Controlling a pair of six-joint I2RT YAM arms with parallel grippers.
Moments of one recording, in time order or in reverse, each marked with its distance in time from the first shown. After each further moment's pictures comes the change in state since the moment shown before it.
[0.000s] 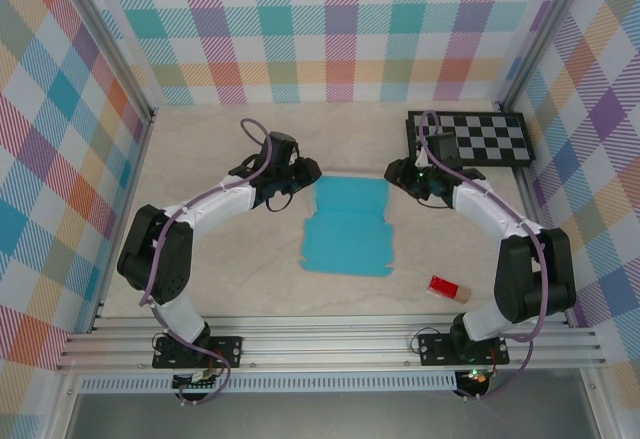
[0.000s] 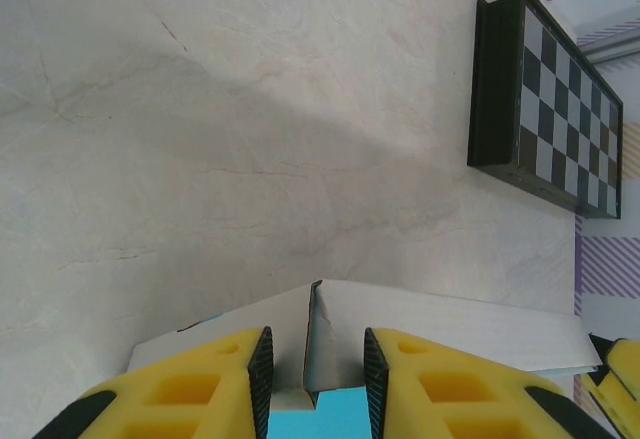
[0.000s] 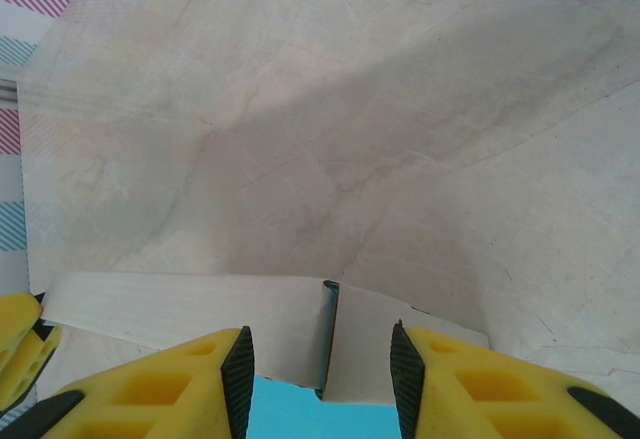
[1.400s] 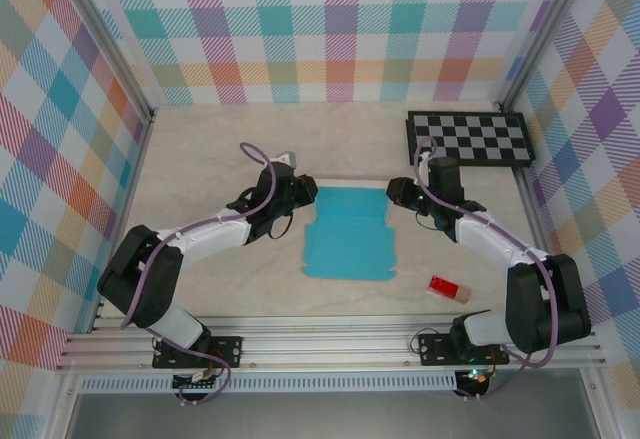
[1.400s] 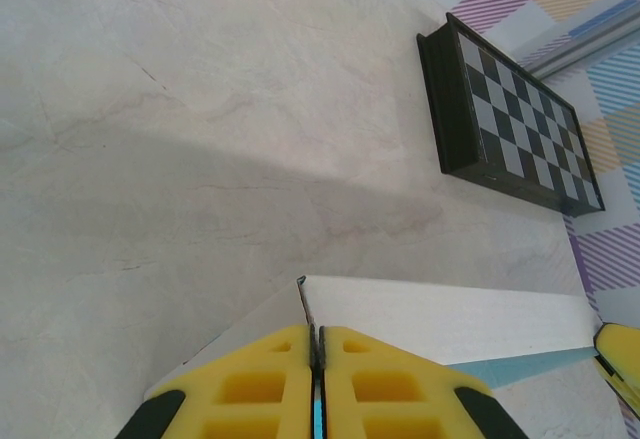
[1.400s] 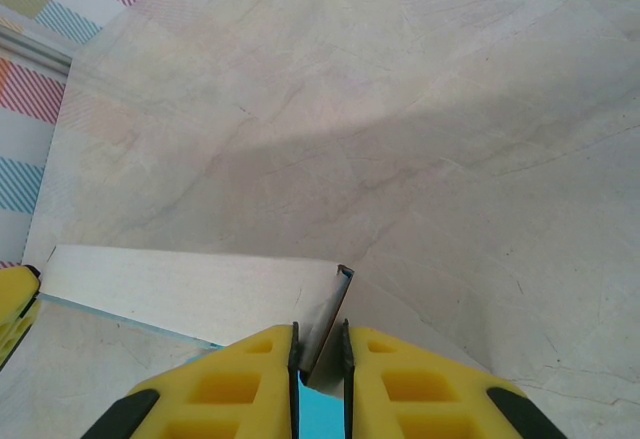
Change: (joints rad) left arm -0.100 -0.158 -0.327 0.370 -0.174 0.086; right arm 0.043 -0.165 -0.288 0.311 0.019 -0.100
